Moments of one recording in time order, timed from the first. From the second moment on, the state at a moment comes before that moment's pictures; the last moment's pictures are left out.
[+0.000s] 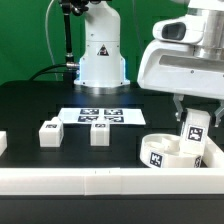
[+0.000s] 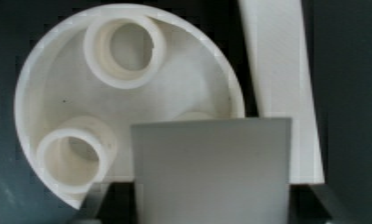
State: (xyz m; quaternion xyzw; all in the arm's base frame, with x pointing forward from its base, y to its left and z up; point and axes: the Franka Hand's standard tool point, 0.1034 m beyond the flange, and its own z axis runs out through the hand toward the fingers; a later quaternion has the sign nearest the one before) arm 0.603 0.116 0.076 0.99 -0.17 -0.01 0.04
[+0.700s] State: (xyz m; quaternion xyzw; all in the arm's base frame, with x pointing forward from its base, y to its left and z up) arm 0.607 0.115 0.075 0.89 -0.46 0.00 -0.02
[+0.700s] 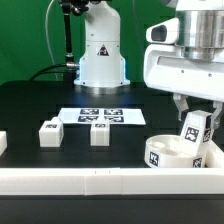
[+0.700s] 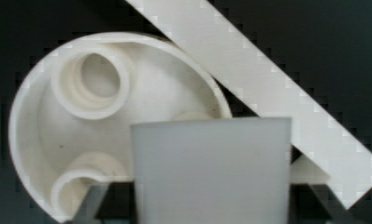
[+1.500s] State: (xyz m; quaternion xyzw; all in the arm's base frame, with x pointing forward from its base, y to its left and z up) arm 0.610 0.118 0.074 0.75 -0.66 0.00 -0.05
